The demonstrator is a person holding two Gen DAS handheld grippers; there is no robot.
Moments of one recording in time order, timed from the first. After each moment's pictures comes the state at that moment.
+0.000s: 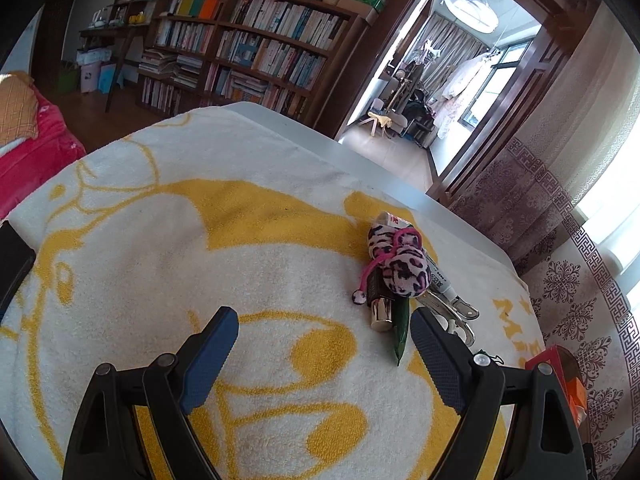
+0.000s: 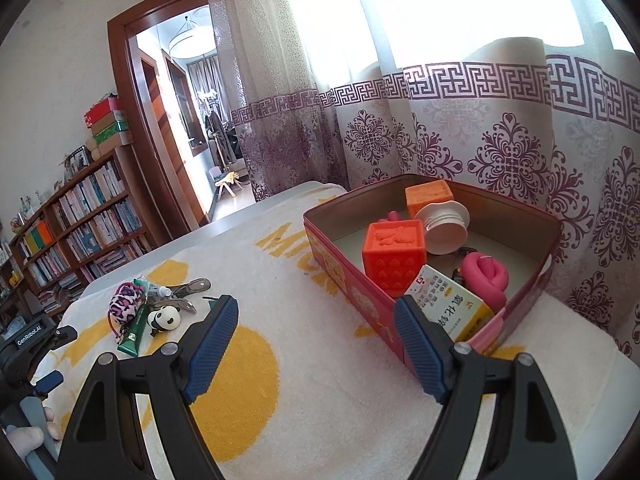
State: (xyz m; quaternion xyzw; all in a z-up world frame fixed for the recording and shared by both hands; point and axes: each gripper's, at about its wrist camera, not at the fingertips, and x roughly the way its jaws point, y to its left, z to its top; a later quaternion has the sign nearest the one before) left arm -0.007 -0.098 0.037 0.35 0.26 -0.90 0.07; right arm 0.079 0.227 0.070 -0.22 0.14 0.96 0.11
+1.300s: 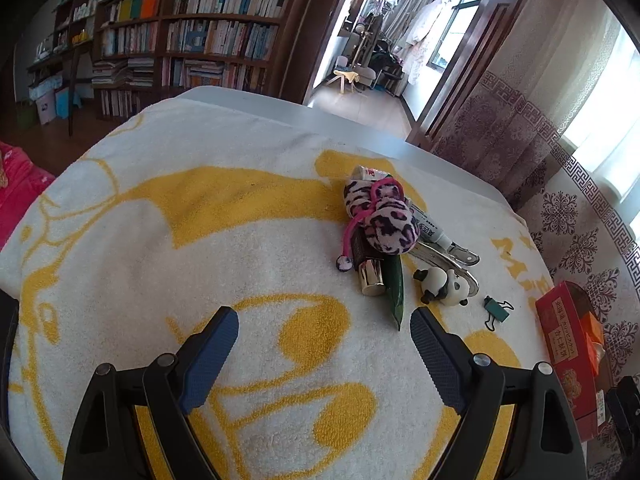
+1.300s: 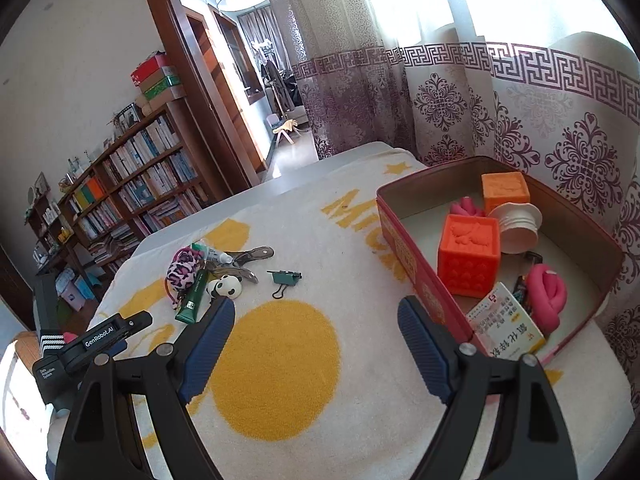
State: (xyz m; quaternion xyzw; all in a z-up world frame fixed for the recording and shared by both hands) left arm -0.030 -0.083 0.043 0.41 0.16 -0.90 0.01; right arm 0.039 0.228 0.105 -0.31 0.14 0.94 -0.03
